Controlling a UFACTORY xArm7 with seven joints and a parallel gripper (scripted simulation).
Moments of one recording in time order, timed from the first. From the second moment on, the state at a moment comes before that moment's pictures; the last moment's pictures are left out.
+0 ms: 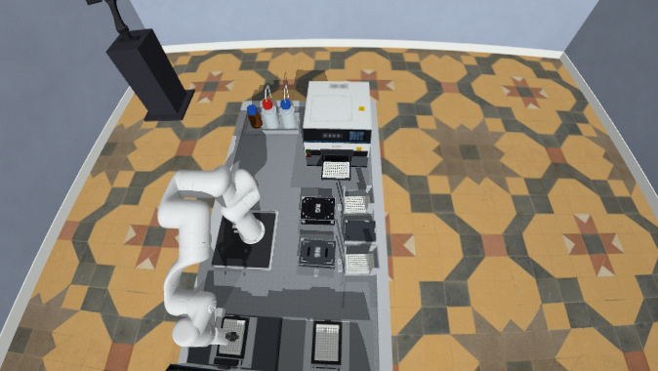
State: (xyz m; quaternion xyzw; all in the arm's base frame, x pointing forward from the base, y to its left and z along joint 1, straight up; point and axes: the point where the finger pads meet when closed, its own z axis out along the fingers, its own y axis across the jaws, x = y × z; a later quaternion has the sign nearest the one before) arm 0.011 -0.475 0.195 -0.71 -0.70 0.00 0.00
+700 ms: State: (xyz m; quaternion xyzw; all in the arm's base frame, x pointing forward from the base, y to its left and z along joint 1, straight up) arm 0.011 -0.475 0.170 -0.71 -0.70 0.00 0.00
